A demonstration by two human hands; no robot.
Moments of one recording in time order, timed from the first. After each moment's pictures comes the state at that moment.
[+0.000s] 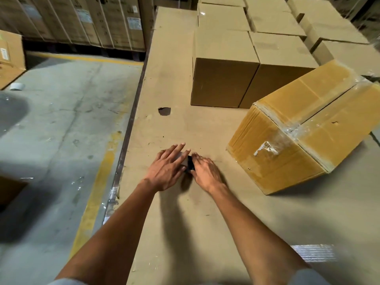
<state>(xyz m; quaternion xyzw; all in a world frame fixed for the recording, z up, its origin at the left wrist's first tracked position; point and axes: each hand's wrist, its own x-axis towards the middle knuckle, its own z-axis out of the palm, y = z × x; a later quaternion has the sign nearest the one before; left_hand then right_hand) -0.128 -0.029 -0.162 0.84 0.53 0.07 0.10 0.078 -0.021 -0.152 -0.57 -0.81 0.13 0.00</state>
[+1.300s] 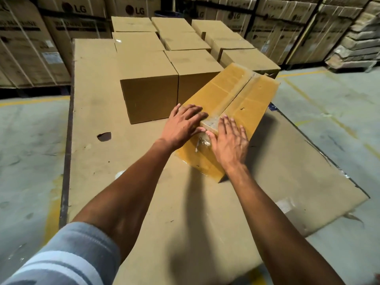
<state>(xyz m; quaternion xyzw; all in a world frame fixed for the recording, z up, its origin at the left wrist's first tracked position) 0.093 0.079 -0.014 0.92 0.31 0.26 -0.02 0.246 -0.062 0.018 -0.80 -0.57 -0.18 0.08</state>
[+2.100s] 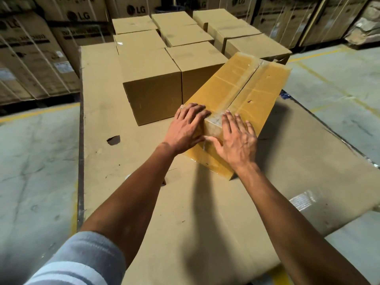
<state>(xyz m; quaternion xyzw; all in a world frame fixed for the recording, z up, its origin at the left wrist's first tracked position) 0.088 0.077 -0.027 0.92 0.28 0.27 -0.04 0.251 -0.067 0.013 -0.77 -0.59 -0.23 0.10</state>
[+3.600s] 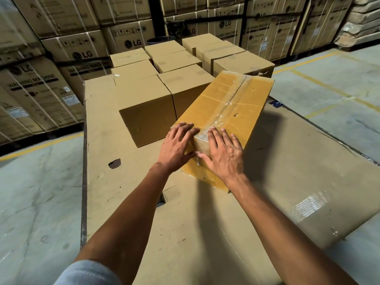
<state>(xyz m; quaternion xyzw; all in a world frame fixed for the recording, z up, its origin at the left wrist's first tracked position) 0.088 0.069 -0.022 0.92 0.31 0.24 -0.05 0.256 -0.068 0.008 -0.76 -0.60 -0.23 0.11</state>
